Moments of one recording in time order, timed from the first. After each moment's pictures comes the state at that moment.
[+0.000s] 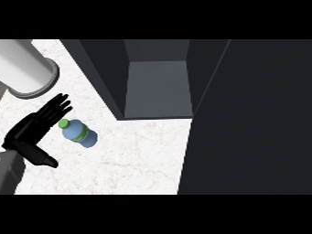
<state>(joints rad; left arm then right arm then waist) -0.34 0.36 0.25 -0.79 0.06 -0.78 -0.35 0.08 -0.11 0.54 -2.48 0.09 -0.15 0.42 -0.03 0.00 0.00</state>
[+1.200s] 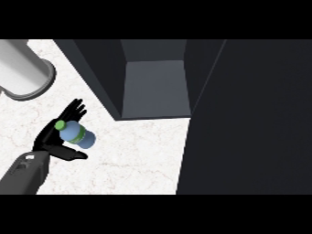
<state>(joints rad) -0.49 0.30 0.20 -0.35 -0.06 -0.57 -0.71 0.08 -0.18 0.56 -2.47 0.10 -0.22 0.38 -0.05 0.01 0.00</state>
